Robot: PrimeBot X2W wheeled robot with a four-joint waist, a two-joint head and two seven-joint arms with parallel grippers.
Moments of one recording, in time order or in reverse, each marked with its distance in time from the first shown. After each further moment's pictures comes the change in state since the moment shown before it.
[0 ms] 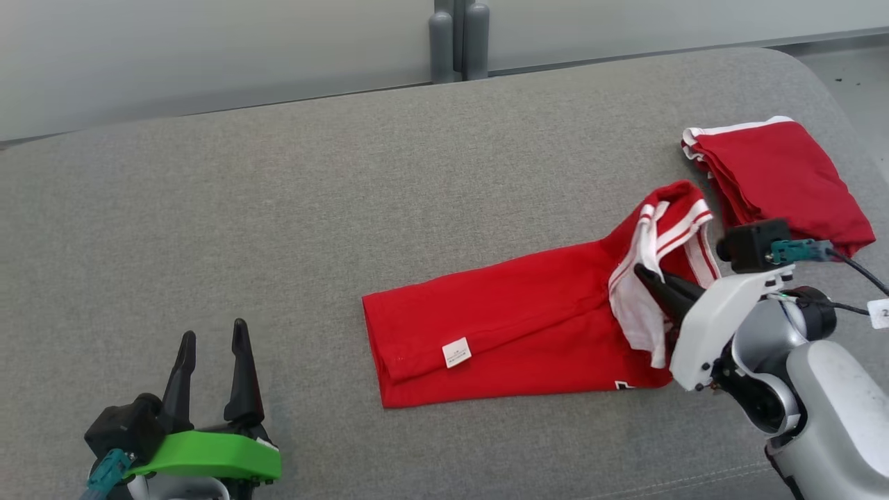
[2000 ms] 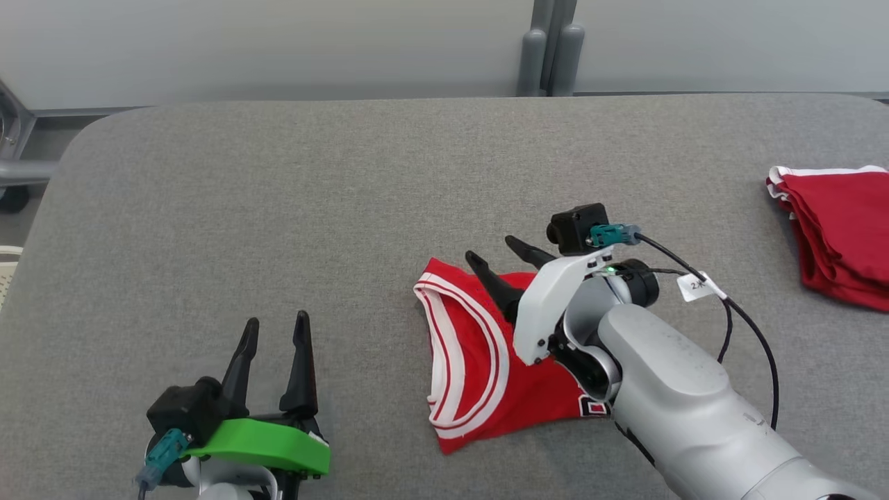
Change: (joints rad) left arm -0.049 -0.037 -0.097 0.055 0.011 -0.031 -0.001; right arm -0.377 0.297 0.393 0.586 0.081 0.000 -0.362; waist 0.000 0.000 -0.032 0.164
